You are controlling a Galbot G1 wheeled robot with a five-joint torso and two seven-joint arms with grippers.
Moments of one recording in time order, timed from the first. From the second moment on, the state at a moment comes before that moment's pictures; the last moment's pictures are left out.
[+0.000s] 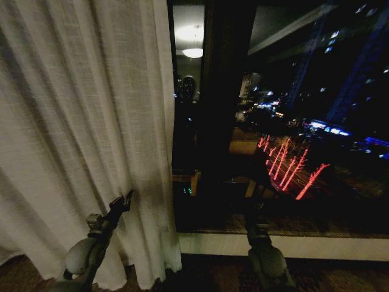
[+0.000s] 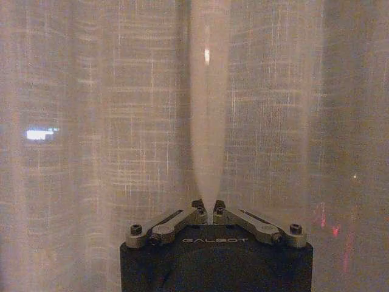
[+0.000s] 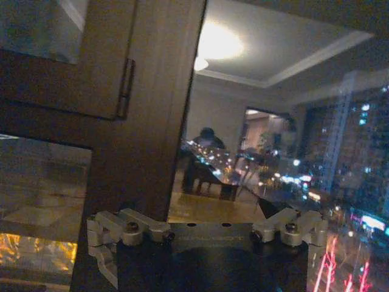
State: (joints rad) left arm 1.31 -1.16 -0.70 -2.00 -0.47 0.25 0.10; right arm -1.32 1.44 0.51 2.03 -0.07 -0.22 0.14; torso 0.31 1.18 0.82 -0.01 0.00
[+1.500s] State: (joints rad) left arm 1.45 -1.22 -0.77 -2.15 -0.44 0.24 0.11; right arm -1.38 1.38 0.45 2.12 -0.07 -0.23 0.16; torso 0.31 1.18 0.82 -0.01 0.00
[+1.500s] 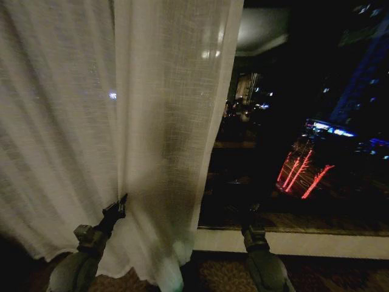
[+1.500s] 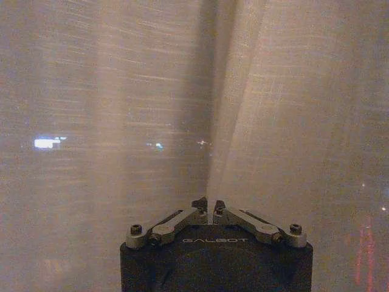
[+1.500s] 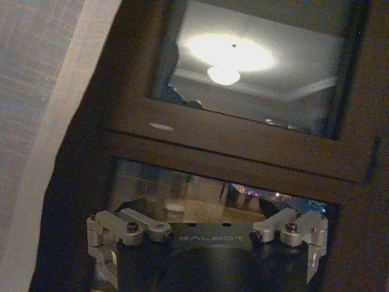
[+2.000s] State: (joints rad) left arm 1.47 -1.23 -0.77 -2.19 -0.44 0.24 0.11; right arm -1.39 1.38 0.44 2.13 -0.07 -0.23 0.16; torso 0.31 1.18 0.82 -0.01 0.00
